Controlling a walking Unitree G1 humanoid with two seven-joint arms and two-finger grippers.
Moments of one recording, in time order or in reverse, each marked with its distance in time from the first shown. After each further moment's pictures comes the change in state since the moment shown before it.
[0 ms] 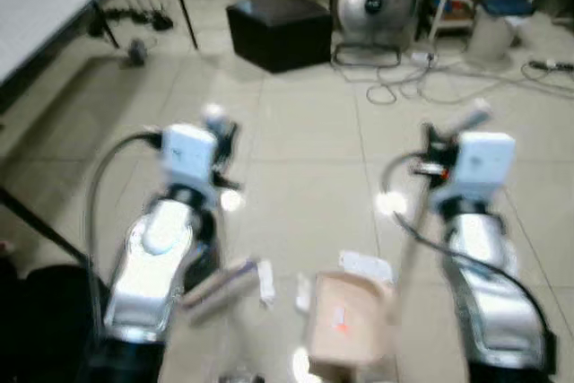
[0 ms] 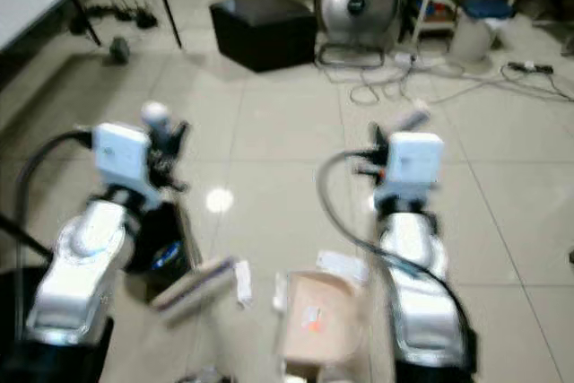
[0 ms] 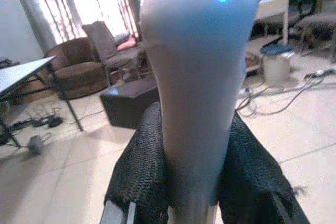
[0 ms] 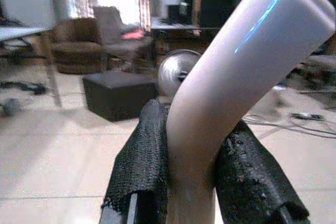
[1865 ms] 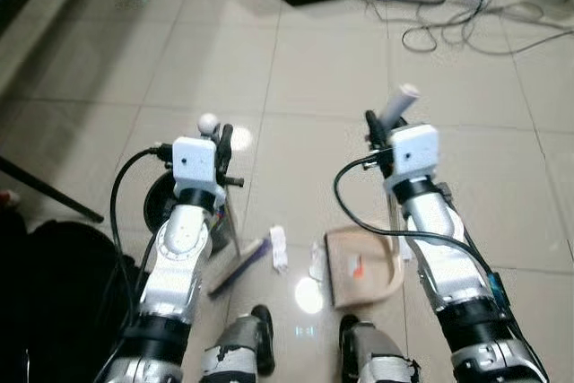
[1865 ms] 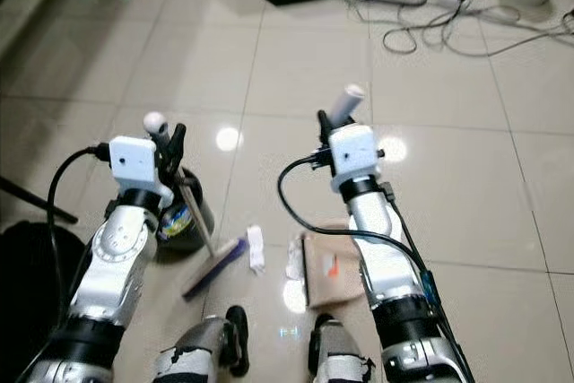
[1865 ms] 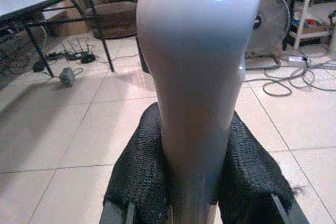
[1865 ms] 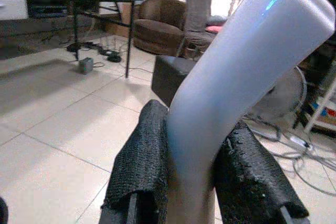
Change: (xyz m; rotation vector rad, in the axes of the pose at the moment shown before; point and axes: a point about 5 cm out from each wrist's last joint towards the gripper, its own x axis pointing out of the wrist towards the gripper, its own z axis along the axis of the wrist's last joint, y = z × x) left arm 0.021 0.005 -0.037 -0.027 -0.051 0.192; right arm 0.041 0.051 -0.022 -0.163 -0.237 0.315
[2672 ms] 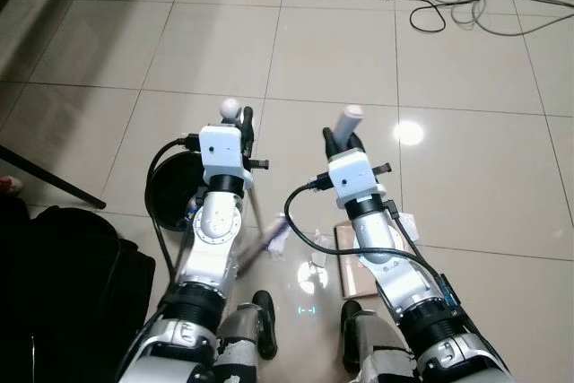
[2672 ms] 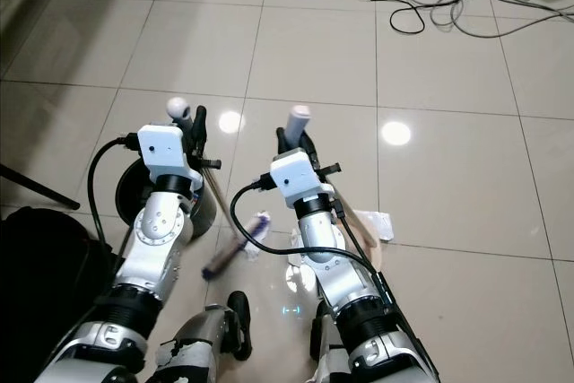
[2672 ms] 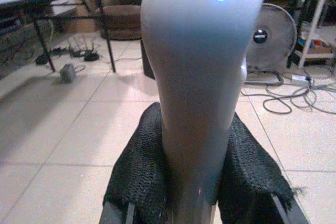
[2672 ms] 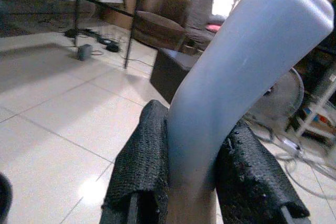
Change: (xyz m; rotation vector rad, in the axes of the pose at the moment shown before) left arm 0.021 -0.035 -0.002 -0.119 -0.058 0.072; right arm -0.003 0.062 -0.008 -0.060 -0.013 -0.045
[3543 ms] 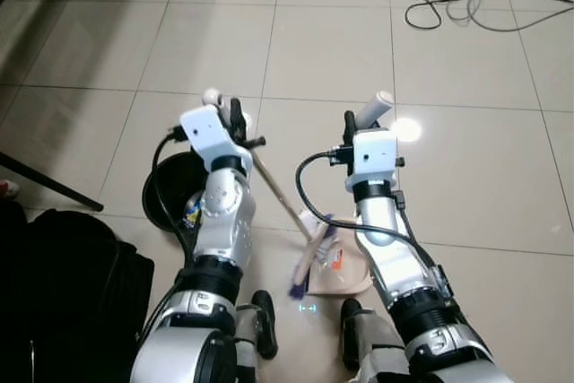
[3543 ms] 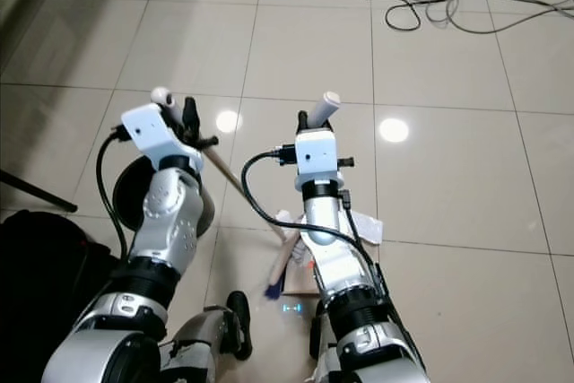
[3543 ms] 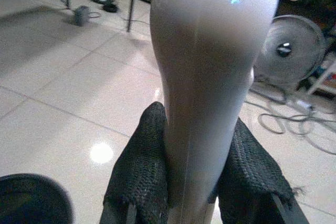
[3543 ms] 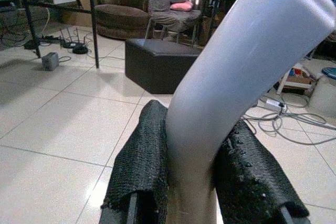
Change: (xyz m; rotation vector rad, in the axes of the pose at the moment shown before) left arm 0.028 -0.002 0.009 -0.314 0.090 0.134; right arm 0.015 -0.014 0.004 0.160 0.055 -0.143
